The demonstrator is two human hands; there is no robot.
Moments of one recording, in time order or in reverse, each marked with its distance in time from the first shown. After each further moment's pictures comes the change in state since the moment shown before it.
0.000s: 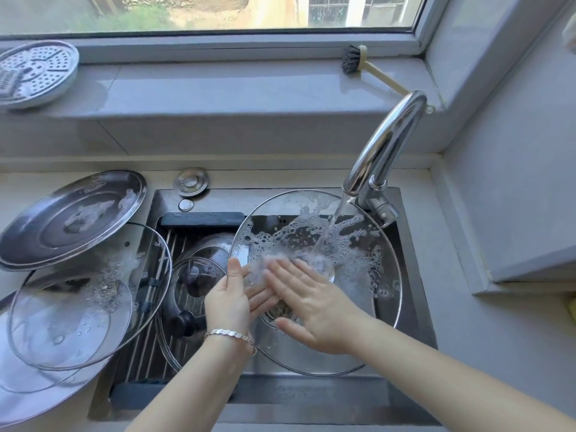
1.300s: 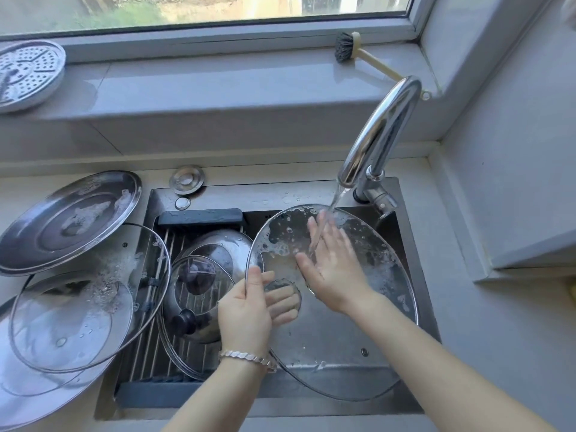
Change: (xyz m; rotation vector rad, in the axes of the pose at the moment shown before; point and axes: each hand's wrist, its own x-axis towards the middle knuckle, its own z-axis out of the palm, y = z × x) left_hand -0.029 -0.004 0.014 0.137 -0.024 0.032; right_hand 0.010 0.021 -0.013 0.241 0.024 0.530
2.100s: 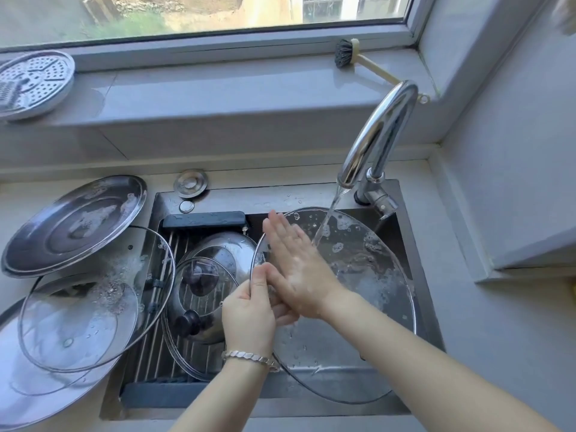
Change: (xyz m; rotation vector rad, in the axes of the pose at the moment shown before) left_hand -0.006 0.001 -0.001 0.027 0.011 0.062; right_hand 0.005 -0.047 0.000 0.107 0.033 -0.313
